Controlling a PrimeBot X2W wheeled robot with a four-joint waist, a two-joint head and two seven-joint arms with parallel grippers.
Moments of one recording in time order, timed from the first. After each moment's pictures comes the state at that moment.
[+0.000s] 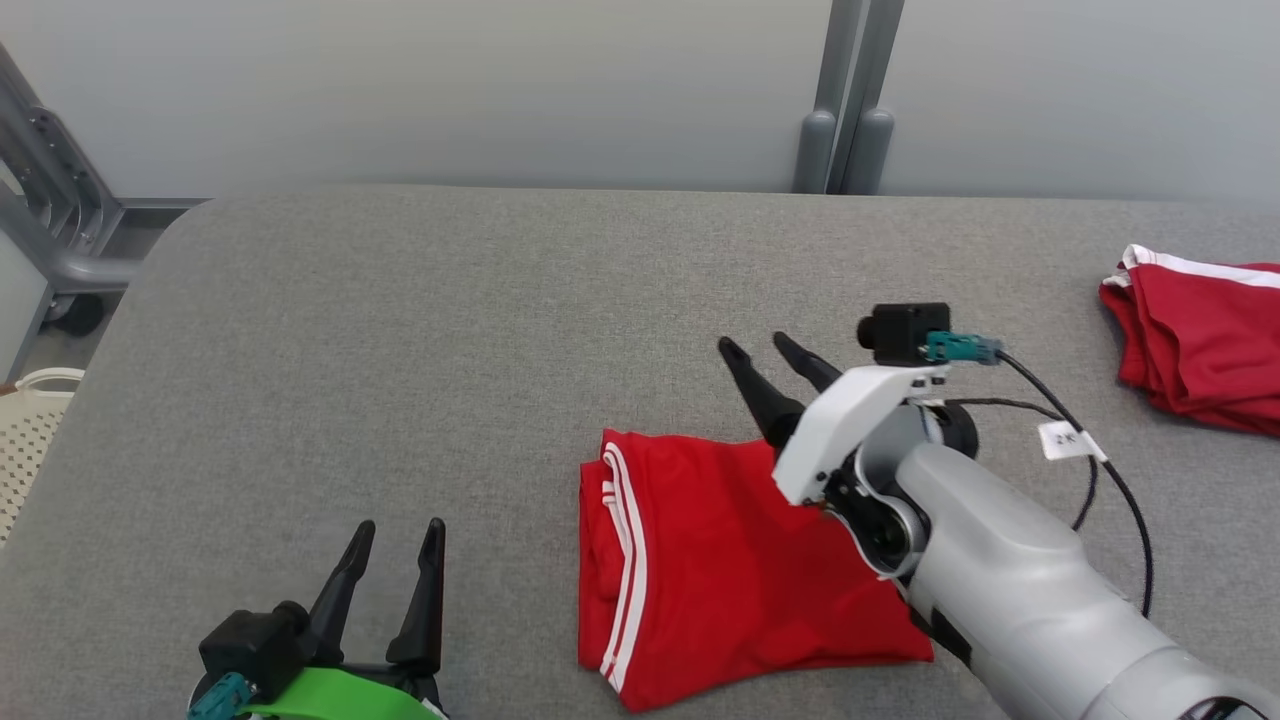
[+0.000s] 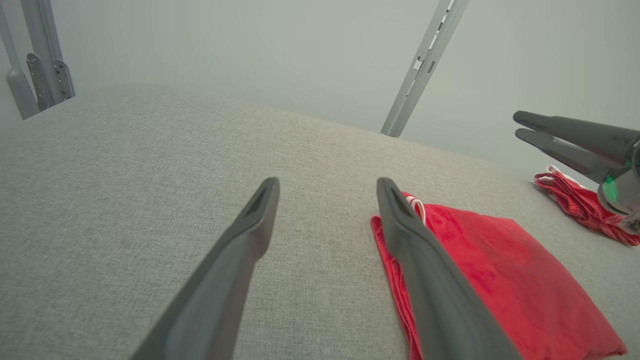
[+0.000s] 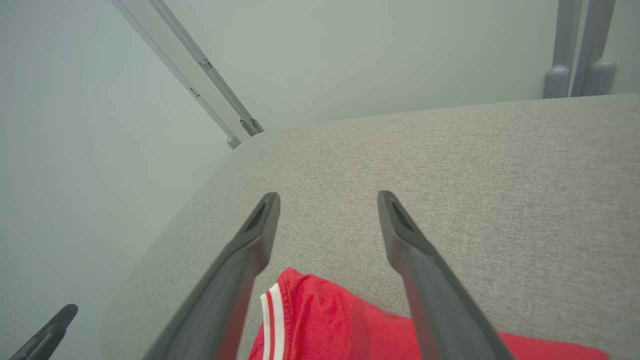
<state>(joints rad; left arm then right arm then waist) 0.01 0.18 -0.25 0.23 -0.52 -0.13 -0.26 -0.74 -0.08 0.76 0.84 0.99 0.13 -0.16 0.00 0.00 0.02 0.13</state>
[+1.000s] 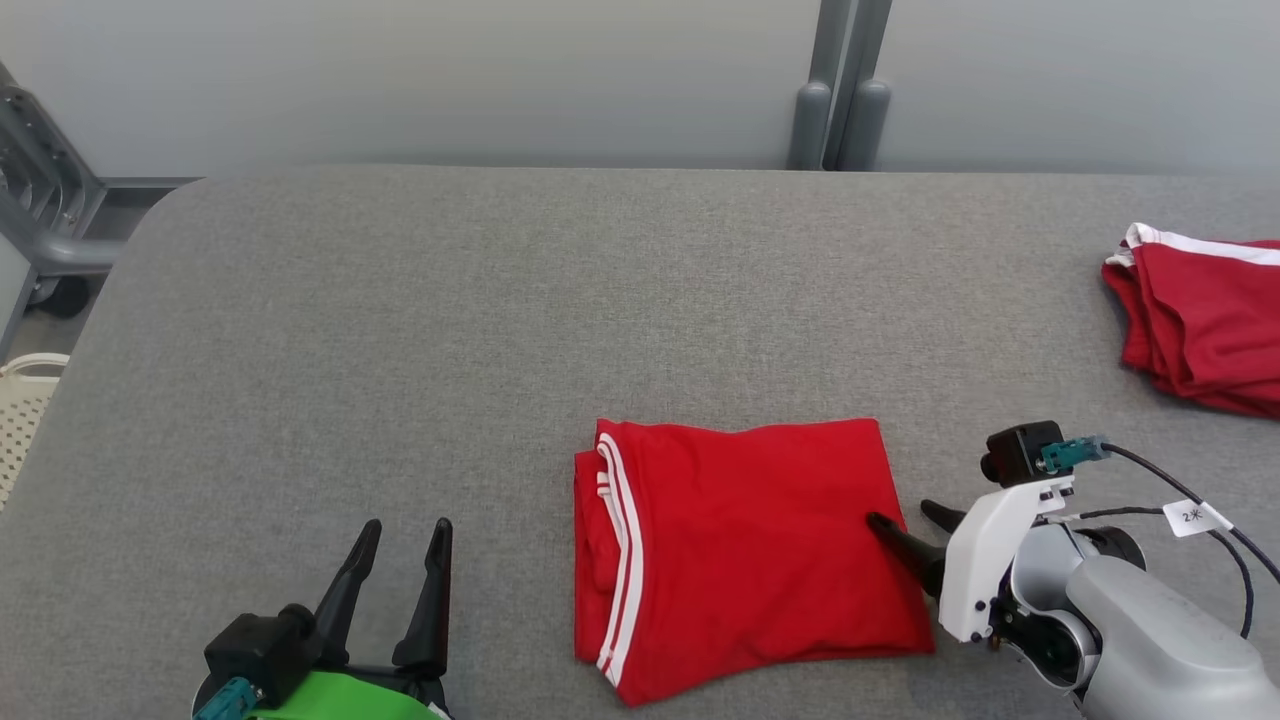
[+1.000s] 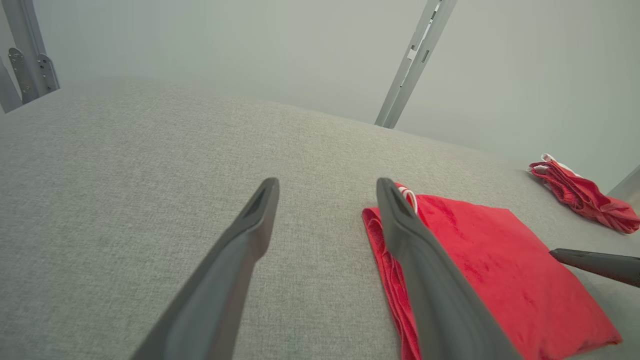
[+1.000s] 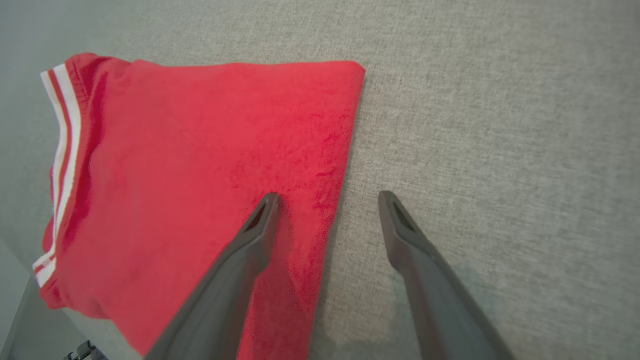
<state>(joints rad) 0.02 0.17 -0.26 0.20 -0.50 -0.12 -0.26 -0.47 -0.41 0.73 0.63 0.94 0.13 0.13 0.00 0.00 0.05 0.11</state>
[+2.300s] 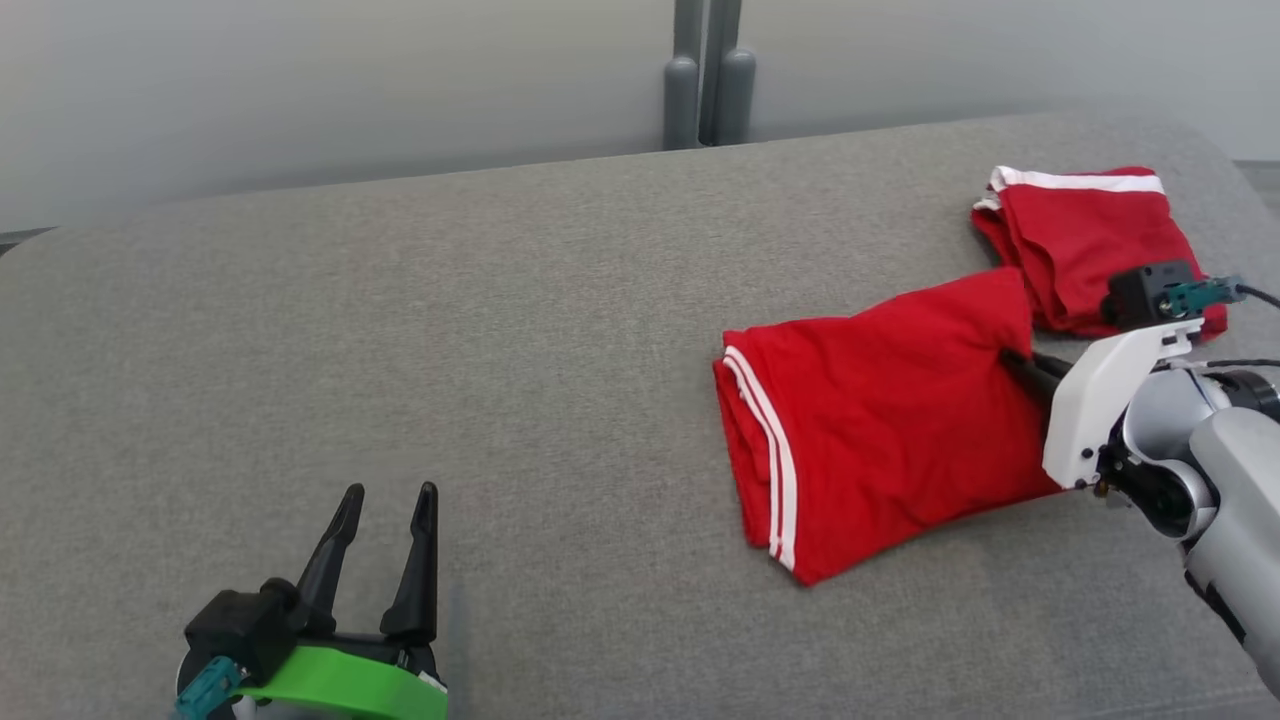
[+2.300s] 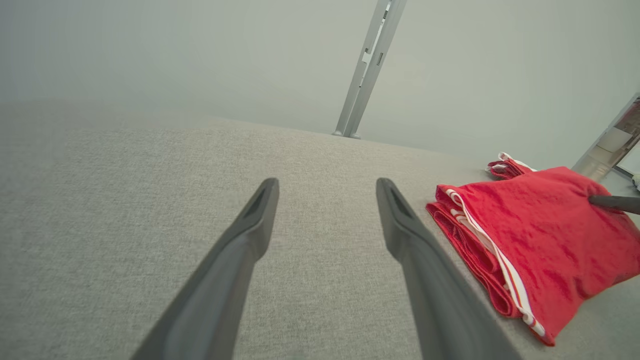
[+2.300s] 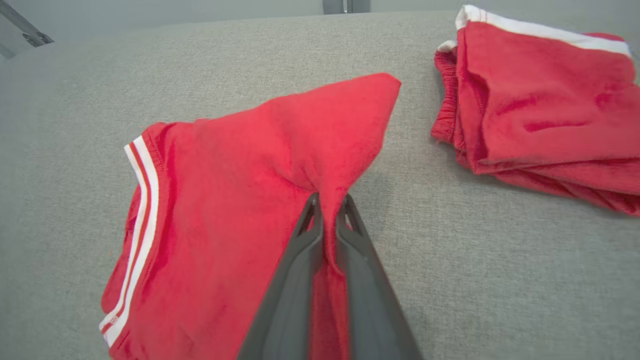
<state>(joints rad) 0.00 0.15 -0.21 0.16 -0.47 -0.12 -0.26 -0.59 -0.51 0.52 0.57 0.81 0.13 0.27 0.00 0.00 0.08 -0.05</state>
